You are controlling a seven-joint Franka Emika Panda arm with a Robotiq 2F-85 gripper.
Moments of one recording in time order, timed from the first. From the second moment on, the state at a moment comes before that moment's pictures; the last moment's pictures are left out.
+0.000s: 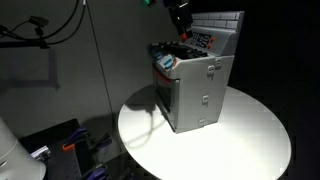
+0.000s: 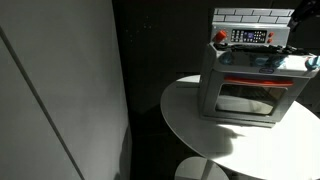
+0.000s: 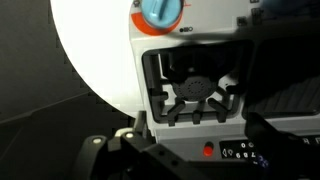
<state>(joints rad) -0.11 -0.11 0.02 -2.08 -0.20 2.33 0.54</state>
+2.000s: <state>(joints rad) -0.07 0.14 -0.08 -1.88 -0.37 2.47 0.86</state>
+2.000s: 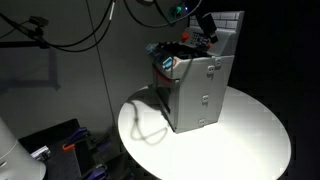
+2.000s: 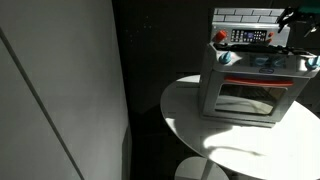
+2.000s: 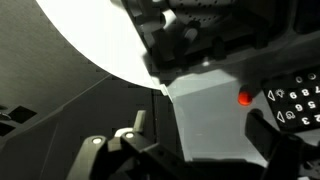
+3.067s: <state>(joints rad) -0.04 0.21 -0.11 -1.80 -0.36 2.45 0.87</state>
